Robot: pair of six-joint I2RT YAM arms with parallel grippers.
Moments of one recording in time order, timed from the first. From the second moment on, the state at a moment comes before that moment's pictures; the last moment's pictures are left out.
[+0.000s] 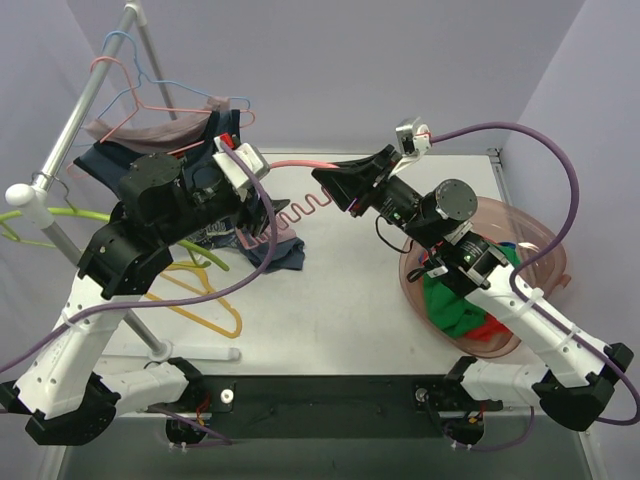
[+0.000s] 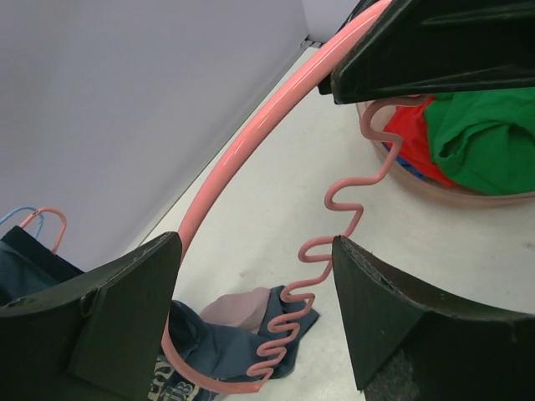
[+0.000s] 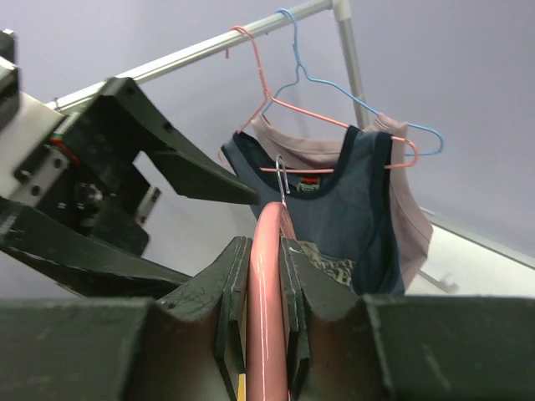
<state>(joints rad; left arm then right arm) -0.66 1.12 1.66 -0.65 0.22 0.28 0.80 1.15 1.28 0.16 -0.11 0.34</state>
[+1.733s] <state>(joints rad) -0.70 1.09 1.38 -0.40 -0.16 1.14 0.87 1.15 1.11 0.17 -0.19 0.39</state>
